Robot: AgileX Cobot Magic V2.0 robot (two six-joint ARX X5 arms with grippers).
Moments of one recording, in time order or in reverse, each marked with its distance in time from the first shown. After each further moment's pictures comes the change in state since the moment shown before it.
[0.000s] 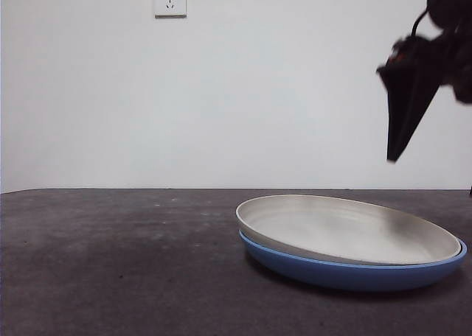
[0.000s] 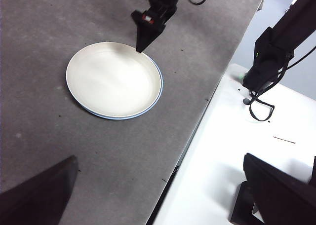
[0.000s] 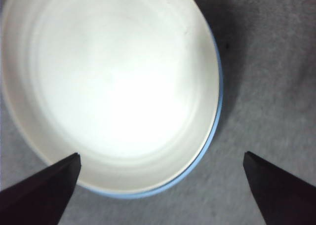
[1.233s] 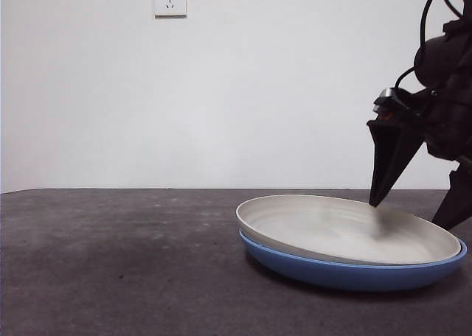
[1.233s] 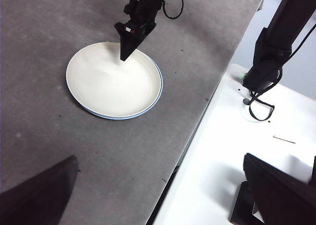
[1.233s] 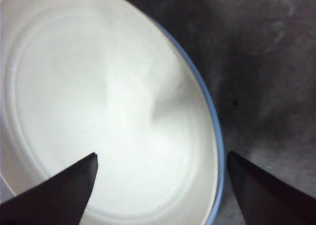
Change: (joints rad) left arm 0.000 0.000 0.000 0.000 0.000 0.000; right arm -0.041 0.203 0.000 0.173 -0.121 -0.047
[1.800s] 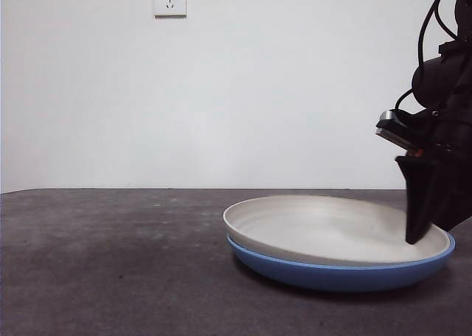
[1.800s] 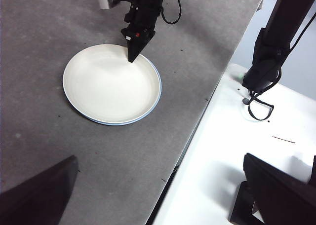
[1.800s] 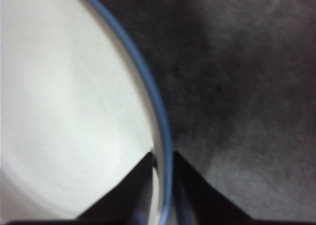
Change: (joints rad) left arm -0.002 0.000 0.000 0.000 0.000 0.000; right arm 0.000 0.051 0.000 -0.029 0.046 -0.010
